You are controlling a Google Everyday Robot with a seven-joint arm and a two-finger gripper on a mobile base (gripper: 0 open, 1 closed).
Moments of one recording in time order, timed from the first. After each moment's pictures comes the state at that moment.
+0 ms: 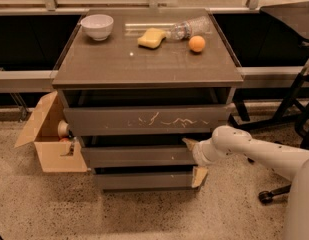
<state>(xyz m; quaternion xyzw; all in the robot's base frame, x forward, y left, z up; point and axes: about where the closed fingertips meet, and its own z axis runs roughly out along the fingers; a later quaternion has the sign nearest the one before) 0.613 -0.159 0.445 -0.74 0.62 0.05 0.25</state>
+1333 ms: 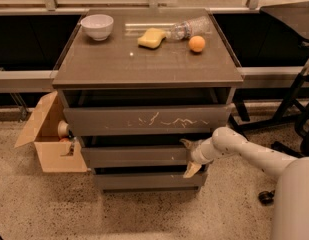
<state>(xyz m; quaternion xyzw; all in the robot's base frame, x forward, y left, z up) 0.657 -0.152 0.408 -0.71 0.63 0.08 0.31</state>
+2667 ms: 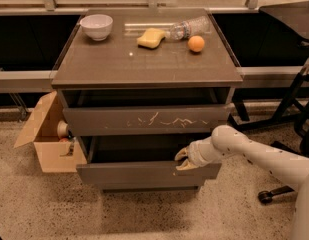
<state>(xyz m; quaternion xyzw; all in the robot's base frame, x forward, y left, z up) 0.615 -0.125 0.451 -0.75 0.58 0.10 0.31</state>
